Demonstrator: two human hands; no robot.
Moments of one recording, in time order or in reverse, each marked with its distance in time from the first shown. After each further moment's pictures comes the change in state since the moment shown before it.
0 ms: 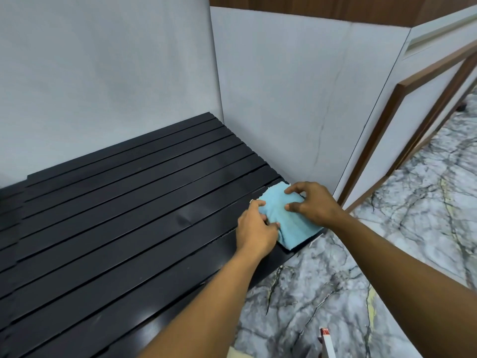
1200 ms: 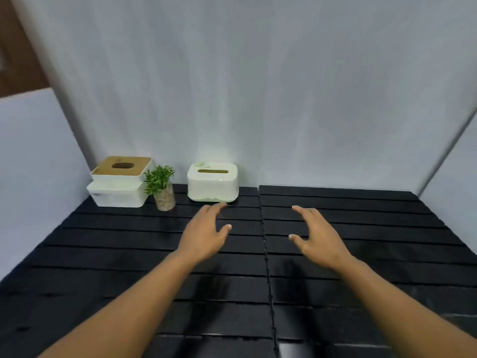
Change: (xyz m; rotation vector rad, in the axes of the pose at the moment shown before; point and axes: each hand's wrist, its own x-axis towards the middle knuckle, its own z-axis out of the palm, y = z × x) left_hand -0.131 -0.197 -0.509 0.433 0.578 -0.002; right_hand -0.043 -0.401 0.253 -0.202 -0.226 -0.655
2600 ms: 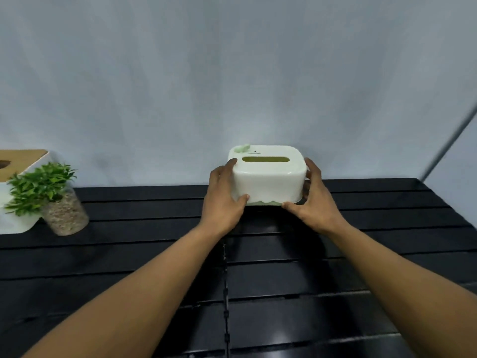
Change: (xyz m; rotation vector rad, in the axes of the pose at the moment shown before) left_hand 0.184 0.043 0.150 -0.330 0.140 0.108; right_hand 0.158 0.136 0.029 0.389 0.209 0.066
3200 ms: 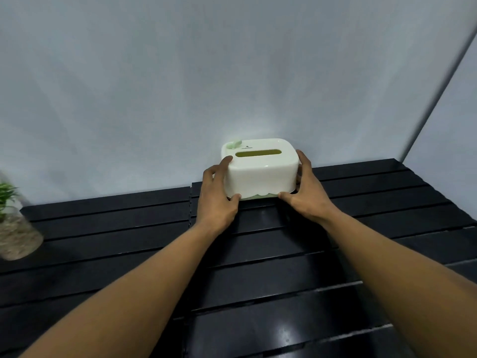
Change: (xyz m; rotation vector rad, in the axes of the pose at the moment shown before) left_hand 0.019 0.006 0.069 0.036 -0.035 0.038; right_hand 0.017 0.054 -0.032 0.075 0.029 0.069
